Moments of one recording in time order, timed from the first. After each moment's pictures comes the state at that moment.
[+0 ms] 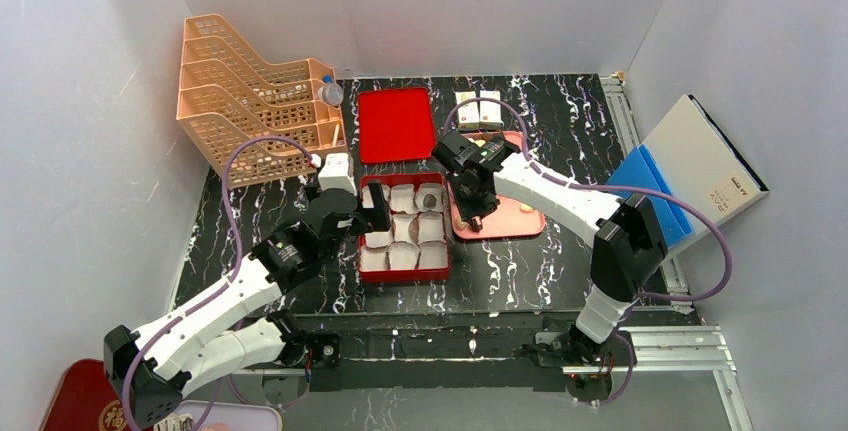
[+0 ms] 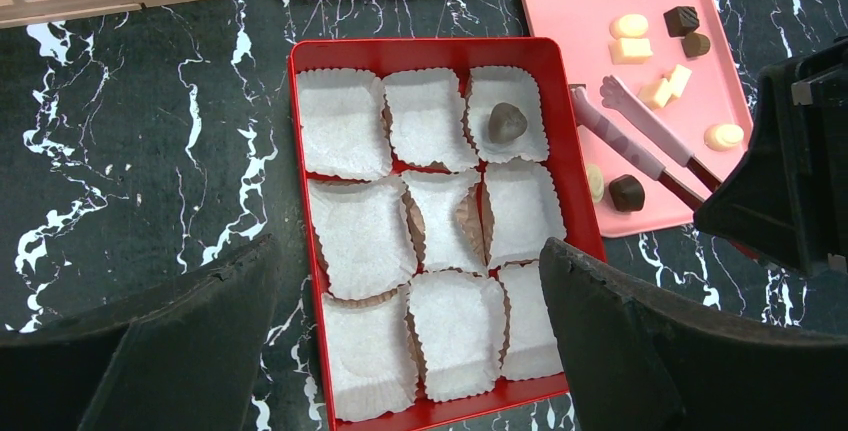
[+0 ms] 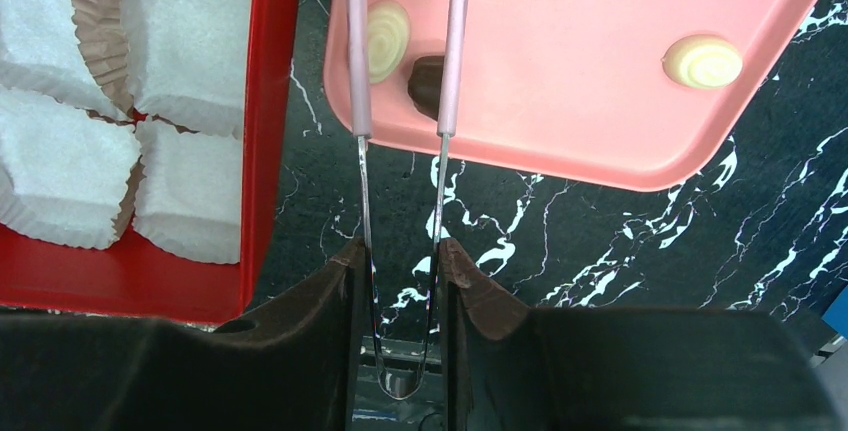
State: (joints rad) left arm -0.81 0.87 0.75 -0.41 -0.51 -0.53; right arm 0.83 1.70 1.46 -1.06 0.22 0.45
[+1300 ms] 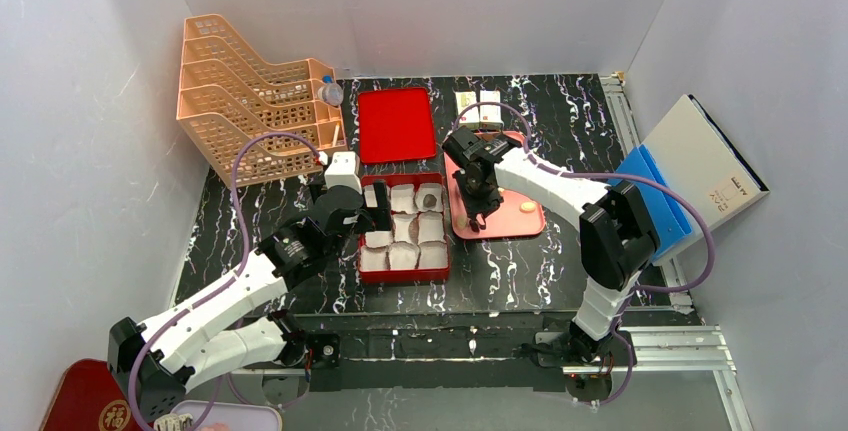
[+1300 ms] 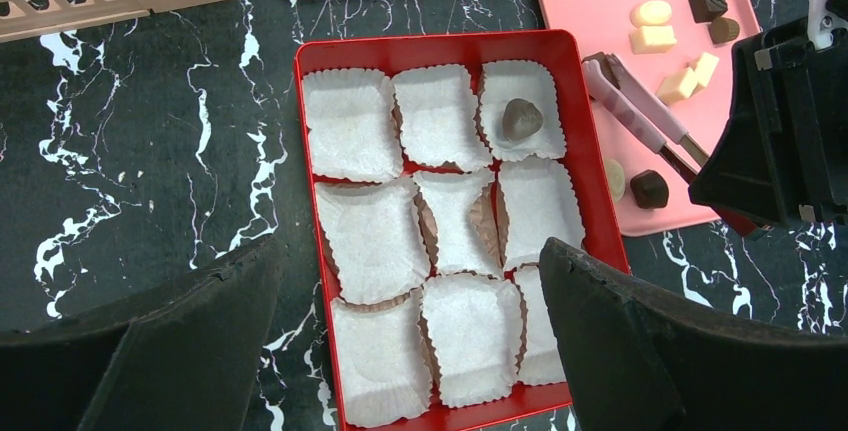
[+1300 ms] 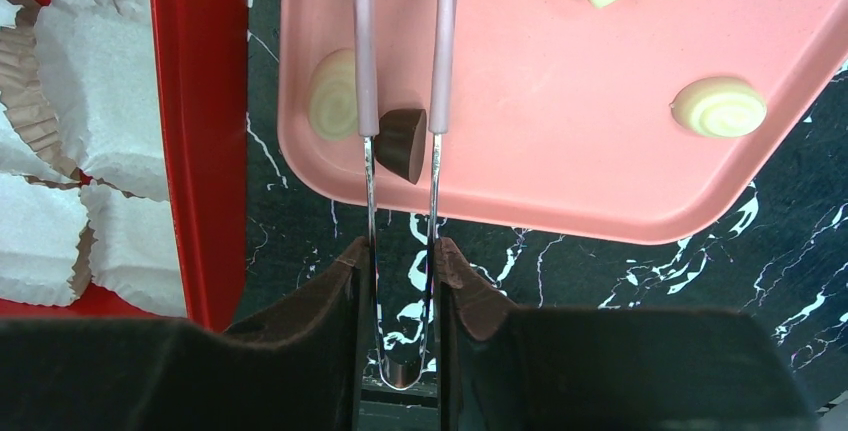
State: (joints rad) left arm -0.81 0.92 0.76 -0.40 -0.52 -0.50; right arm 0.73 1.77 1.40 -0.95 0.14 0.39
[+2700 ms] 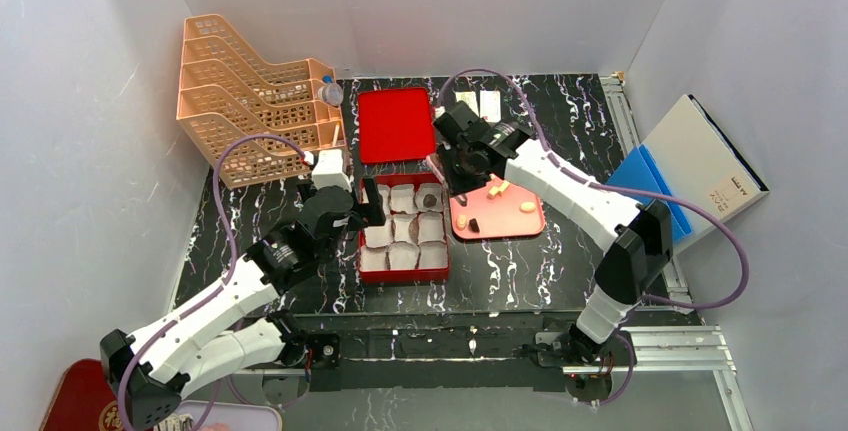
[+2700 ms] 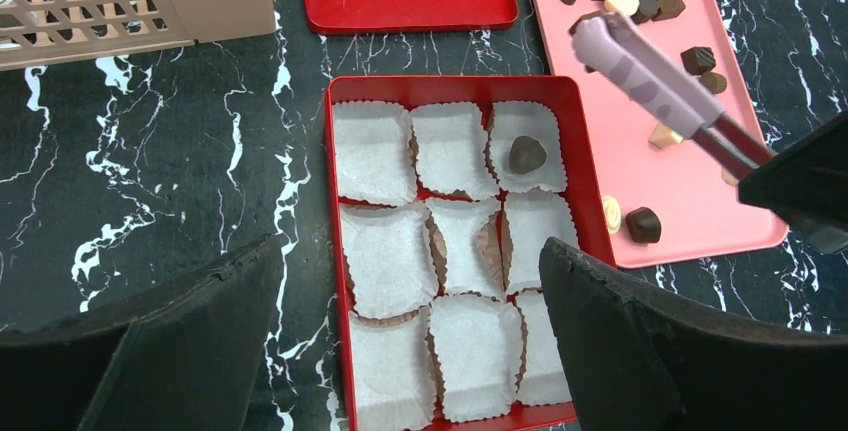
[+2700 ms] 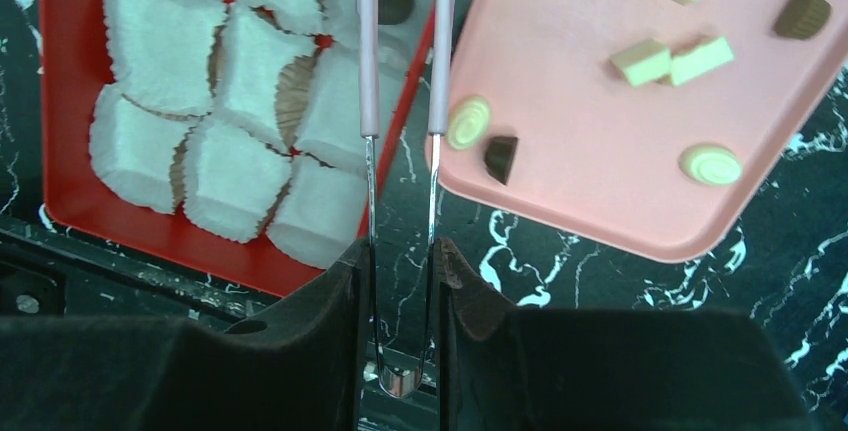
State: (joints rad) left arm -0.81 0.86 0.78 -0.41 -0.58 -0.50; right arm 0.80 1.66 1.62 -1.03 0.12 0.38
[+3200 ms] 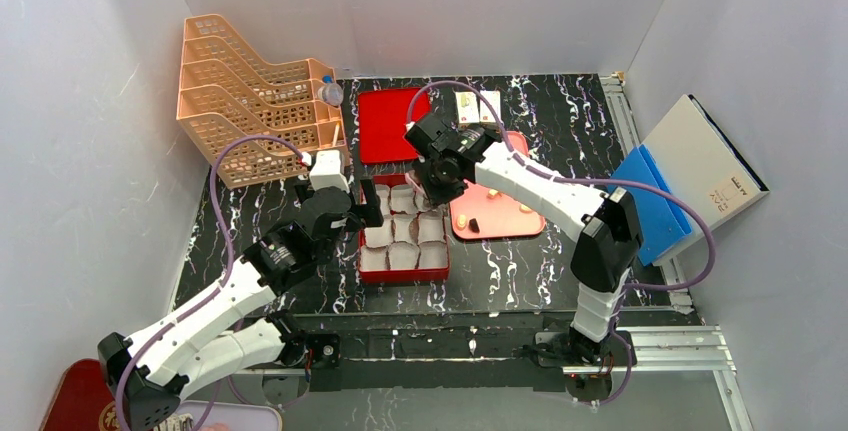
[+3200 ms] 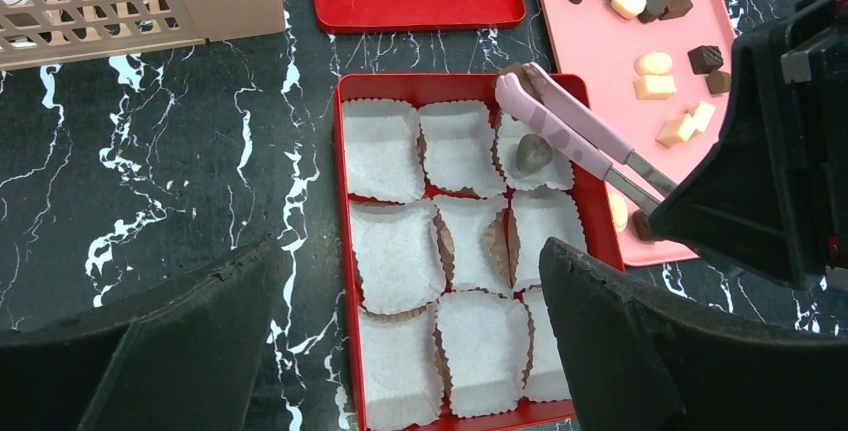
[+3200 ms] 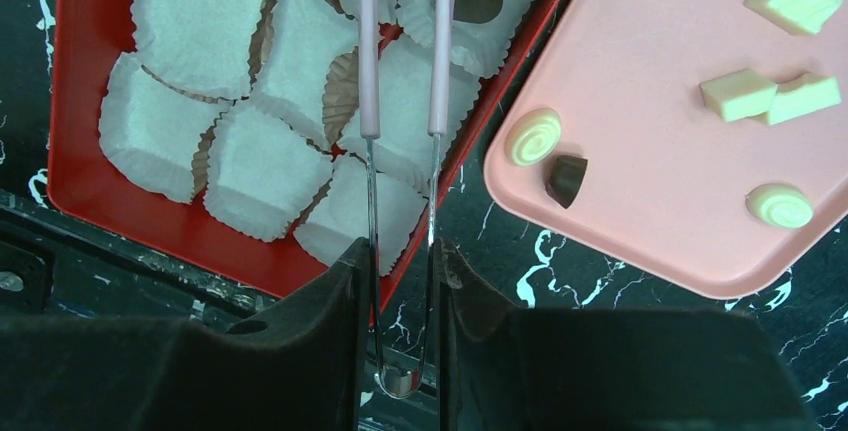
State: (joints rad) left arm -0.81 0.84 0.78 -0.44 -0.59 -0.50; right arm 0.89 1.81 1.71 -1.03 0.10 0.37
